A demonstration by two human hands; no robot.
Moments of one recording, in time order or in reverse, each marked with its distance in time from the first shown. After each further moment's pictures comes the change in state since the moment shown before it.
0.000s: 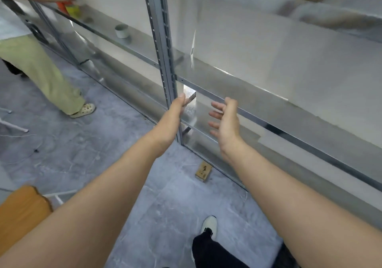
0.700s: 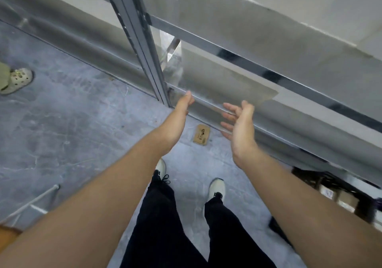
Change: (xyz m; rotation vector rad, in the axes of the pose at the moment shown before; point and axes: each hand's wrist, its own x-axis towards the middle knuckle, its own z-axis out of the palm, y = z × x) left_hand 0.266 -0.137 -0.017 0.064 -0.339 -0.382; right_hand 0.197 0.138 0.053 -0.041 0.356 0.328
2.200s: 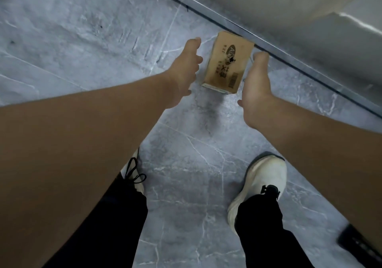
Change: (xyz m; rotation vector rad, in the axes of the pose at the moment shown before) left_hand 0.522 -0.423 0.042 -0.073 -0.042 -0.311; right_hand 0.451 0.466 0.091 -0.188 0.046 0.308
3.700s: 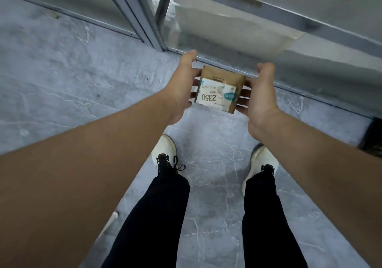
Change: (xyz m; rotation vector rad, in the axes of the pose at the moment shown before) left_hand -0.246 0.118 -0.043 0.024 -0.006 0.076; right_hand -0.239 -0.119 -0.032 0.215 0.020 0.005
